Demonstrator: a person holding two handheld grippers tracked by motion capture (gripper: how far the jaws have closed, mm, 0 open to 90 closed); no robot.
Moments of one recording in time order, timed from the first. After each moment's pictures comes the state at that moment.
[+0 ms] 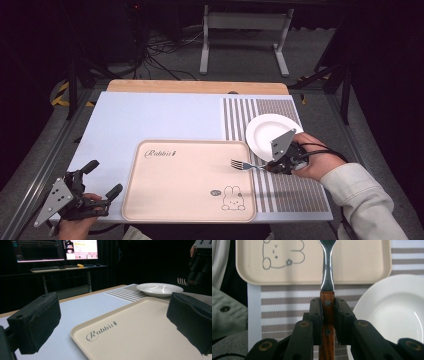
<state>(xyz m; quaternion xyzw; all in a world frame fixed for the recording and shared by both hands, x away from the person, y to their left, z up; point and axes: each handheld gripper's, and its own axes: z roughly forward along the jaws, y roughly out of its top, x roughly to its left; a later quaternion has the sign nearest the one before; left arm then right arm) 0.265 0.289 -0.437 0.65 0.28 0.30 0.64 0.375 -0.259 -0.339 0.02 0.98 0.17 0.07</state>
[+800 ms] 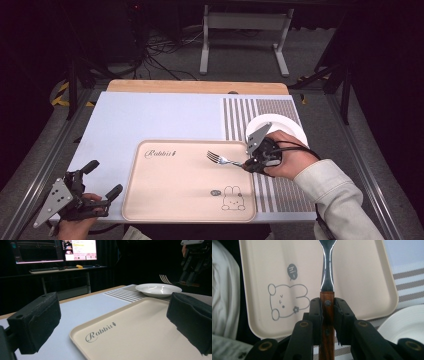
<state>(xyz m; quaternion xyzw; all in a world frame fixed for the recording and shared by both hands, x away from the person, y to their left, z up) 0.264 0.288 -0.435 0.66 0.27 0.30 0.64 0.375 -0.203 -0.337 0.12 0.97 0.20 0.05</state>
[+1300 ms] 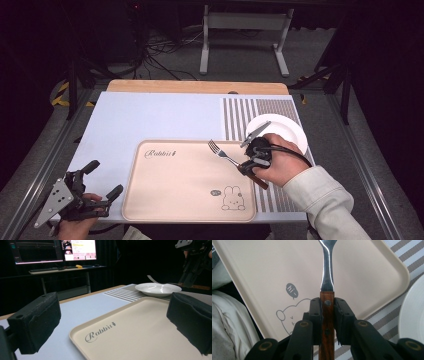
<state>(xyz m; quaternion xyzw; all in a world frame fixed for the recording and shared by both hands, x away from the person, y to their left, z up) 0.264 0.287 -0.435 0.66 0.27 0.30 0.64 0.365 -0.187 -0.343 0.31 0.93 0.21 0.03</state>
